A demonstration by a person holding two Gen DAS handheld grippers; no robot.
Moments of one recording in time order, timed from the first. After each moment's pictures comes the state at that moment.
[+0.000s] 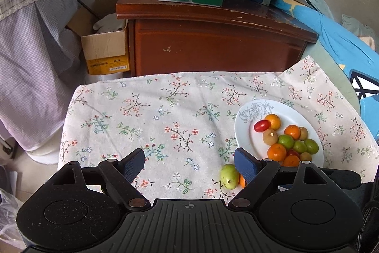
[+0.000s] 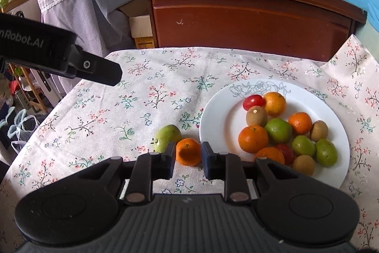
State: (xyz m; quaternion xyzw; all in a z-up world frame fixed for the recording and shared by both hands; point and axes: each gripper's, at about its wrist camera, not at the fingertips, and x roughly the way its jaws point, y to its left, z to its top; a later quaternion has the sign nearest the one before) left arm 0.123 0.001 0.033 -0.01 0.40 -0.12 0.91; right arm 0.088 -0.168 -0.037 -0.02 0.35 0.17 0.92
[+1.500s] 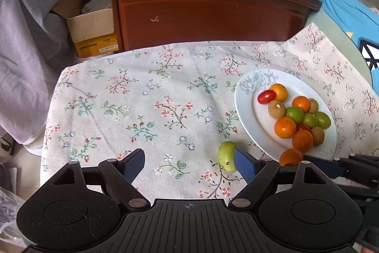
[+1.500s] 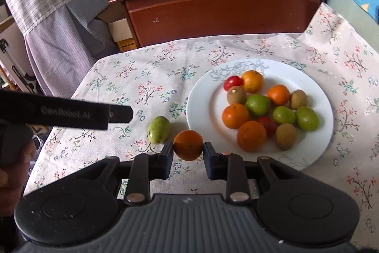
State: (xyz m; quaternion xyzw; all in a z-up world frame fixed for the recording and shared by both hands) left arm 0.134 -0.026 -0.006 0.03 0.44 -0.13 0.89; right arm 0.070 -0.199 -0.012 0.07 0.39 0.11 0.91
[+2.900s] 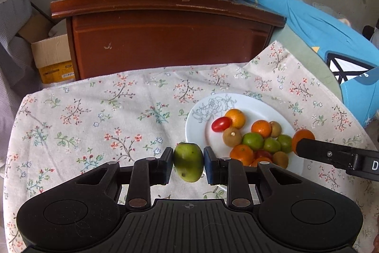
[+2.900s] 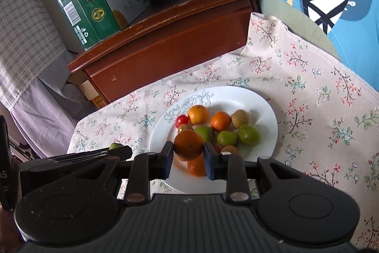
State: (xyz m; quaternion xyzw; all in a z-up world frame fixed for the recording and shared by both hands) left arm 0.136 -0.061 0.001 0.00 0.37 -0.20 0.90; right arm 0.068 -0.267 0.019 0.20 0.33 0.04 0.92
